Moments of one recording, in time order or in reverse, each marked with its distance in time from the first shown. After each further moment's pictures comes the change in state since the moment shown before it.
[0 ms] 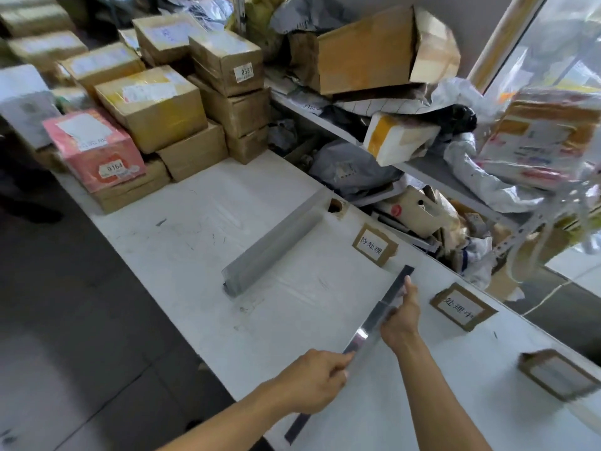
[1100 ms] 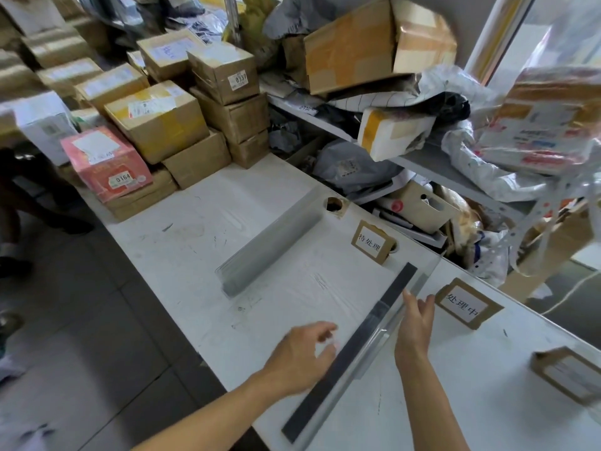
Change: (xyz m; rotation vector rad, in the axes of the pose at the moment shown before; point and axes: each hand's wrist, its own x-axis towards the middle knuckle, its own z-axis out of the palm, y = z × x) left_hand 0.016 0.011 0.003 0.080 0.383 0.035; right_hand -0.025 -0.011 -0.033 -0.231 0.167 -0.211
